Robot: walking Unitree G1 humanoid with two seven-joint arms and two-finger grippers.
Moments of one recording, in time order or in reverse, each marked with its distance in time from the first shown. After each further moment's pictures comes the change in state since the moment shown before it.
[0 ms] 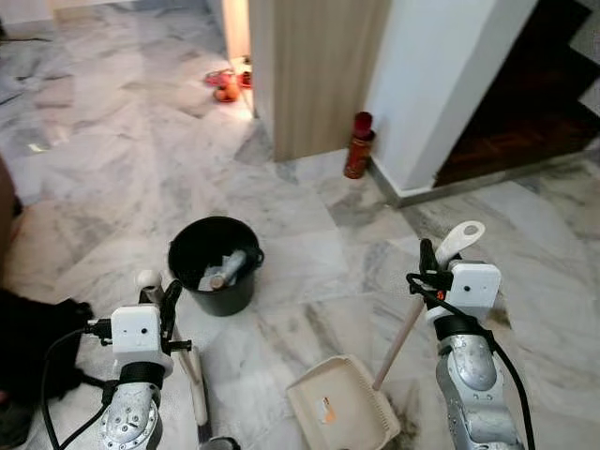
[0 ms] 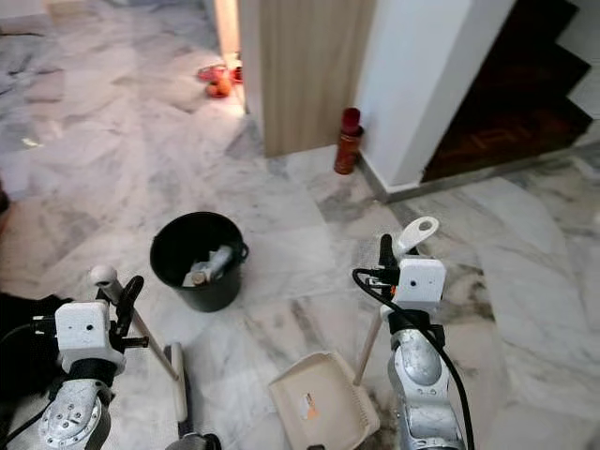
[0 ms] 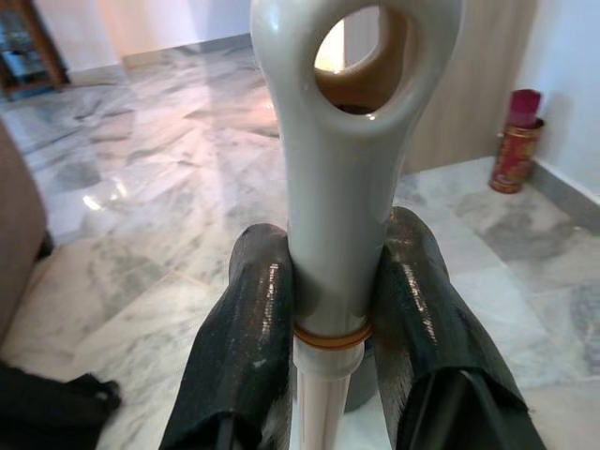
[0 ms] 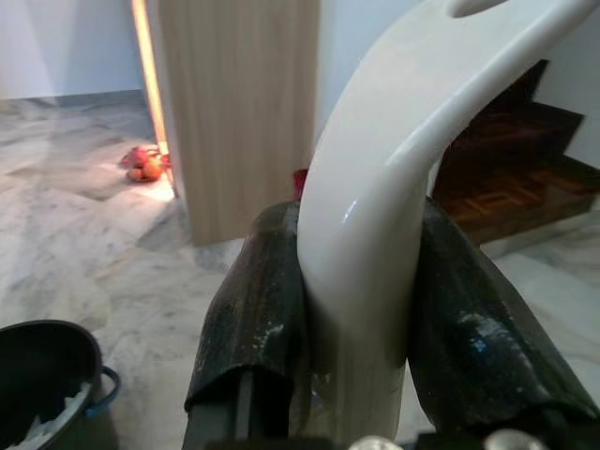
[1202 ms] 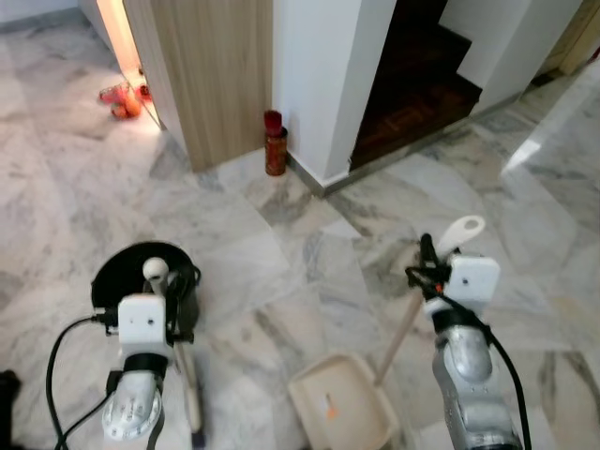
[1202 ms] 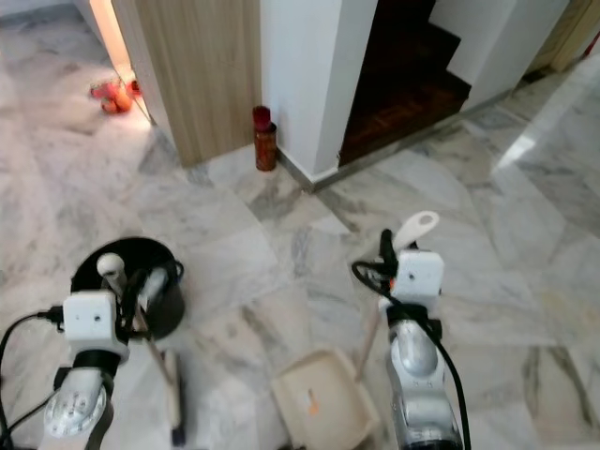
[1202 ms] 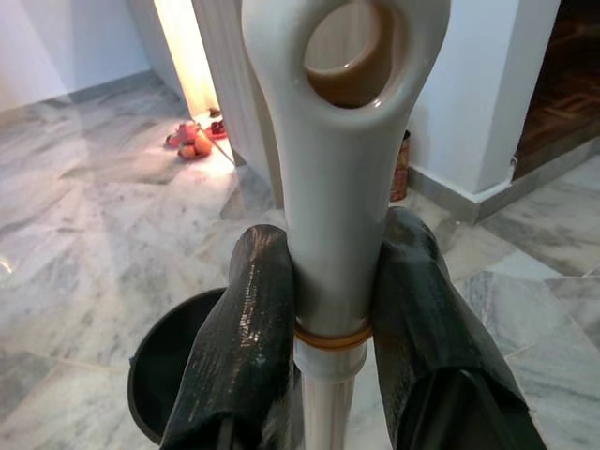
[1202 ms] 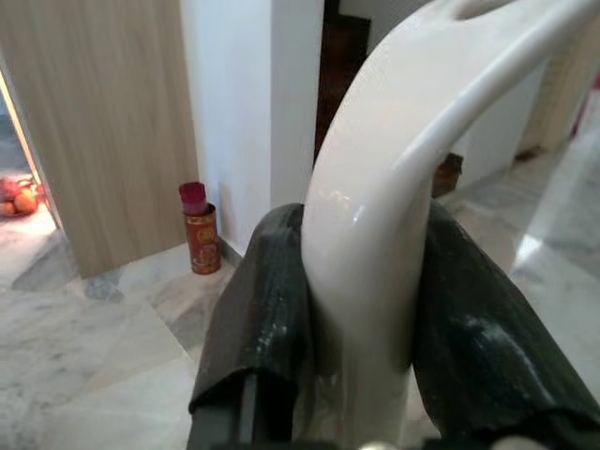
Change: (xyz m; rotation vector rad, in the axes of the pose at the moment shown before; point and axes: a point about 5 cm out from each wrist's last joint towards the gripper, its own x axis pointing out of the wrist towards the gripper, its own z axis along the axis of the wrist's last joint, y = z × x) left arm 0.011 -0.002 0.003 0.034 -0.013 -0.037; right arm 0.006 0.008 0.001 0.004 -0.005 -0.019
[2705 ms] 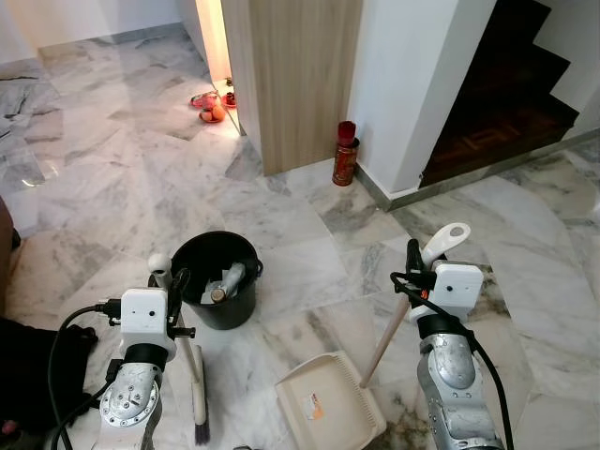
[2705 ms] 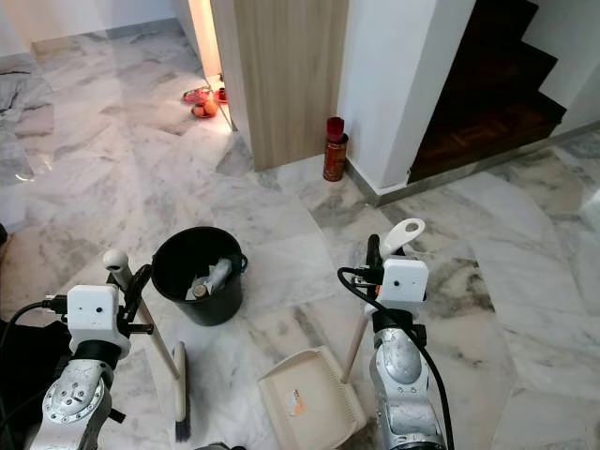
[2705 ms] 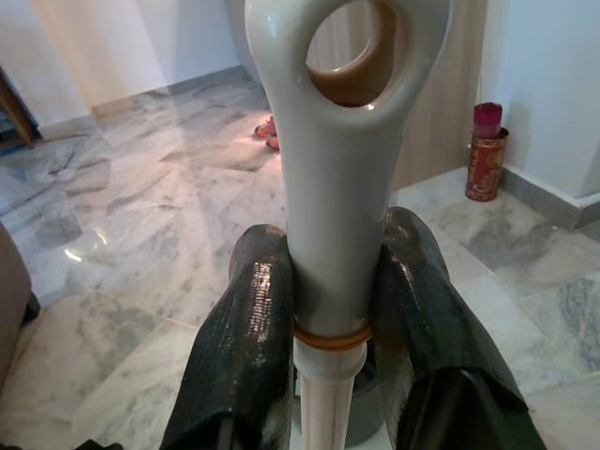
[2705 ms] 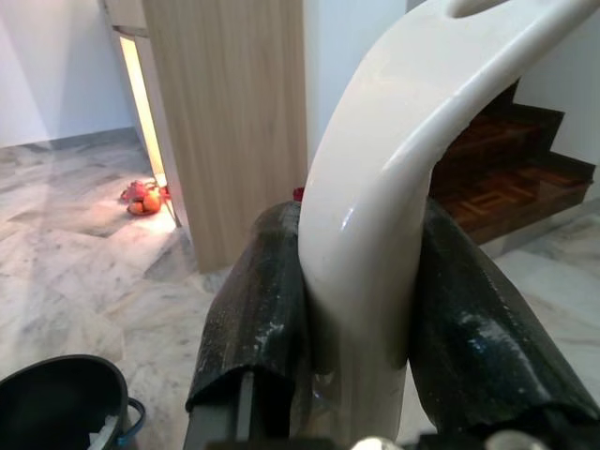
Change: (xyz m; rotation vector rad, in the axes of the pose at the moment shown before) left arm 0.009 0.000 0.000 0.004 0.008 -0.033; right arm -0.005 0.012 -0.006 0.024 -0.001 0.008
